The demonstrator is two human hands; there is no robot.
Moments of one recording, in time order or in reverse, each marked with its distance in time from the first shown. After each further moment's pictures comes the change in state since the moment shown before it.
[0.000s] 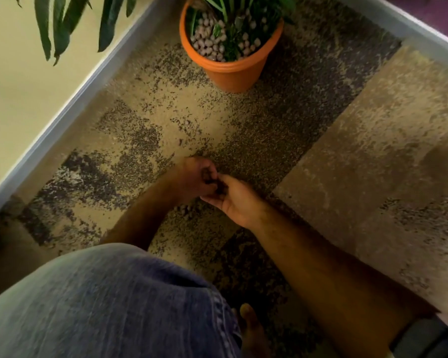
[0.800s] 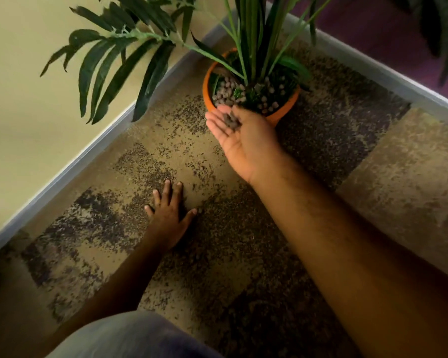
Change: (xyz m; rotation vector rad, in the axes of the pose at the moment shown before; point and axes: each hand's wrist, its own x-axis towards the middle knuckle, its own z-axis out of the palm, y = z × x) left_hand 0.020 -0.110 0.030 0.071 0.234 -0.322; right_hand -0.019 -0.153 0.139 0.197 -0.131 -0.395
